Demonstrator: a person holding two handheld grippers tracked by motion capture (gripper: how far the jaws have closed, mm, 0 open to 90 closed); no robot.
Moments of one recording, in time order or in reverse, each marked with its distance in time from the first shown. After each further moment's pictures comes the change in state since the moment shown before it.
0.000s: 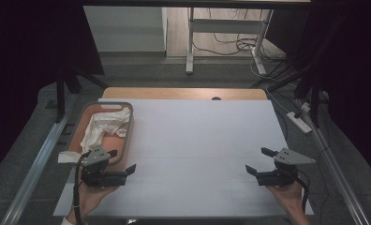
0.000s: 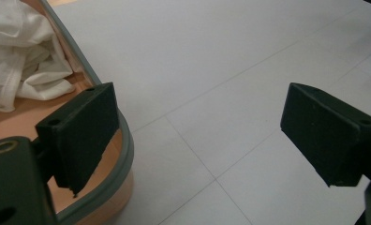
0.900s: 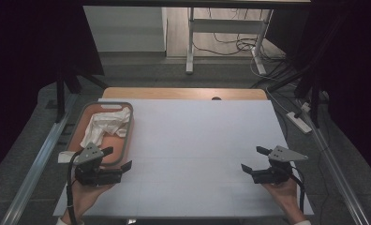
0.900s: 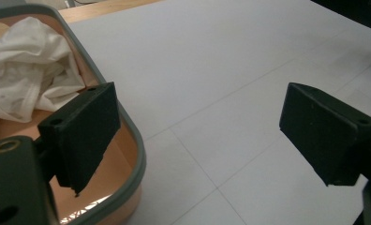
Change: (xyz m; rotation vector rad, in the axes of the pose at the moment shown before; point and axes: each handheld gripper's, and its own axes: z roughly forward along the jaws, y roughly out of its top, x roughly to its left) left arm 0.007 0.006 -0.014 -0.051 0.002 -0.011; right arm 0.000 0.001 0.016 0.017 0.025 -0.010
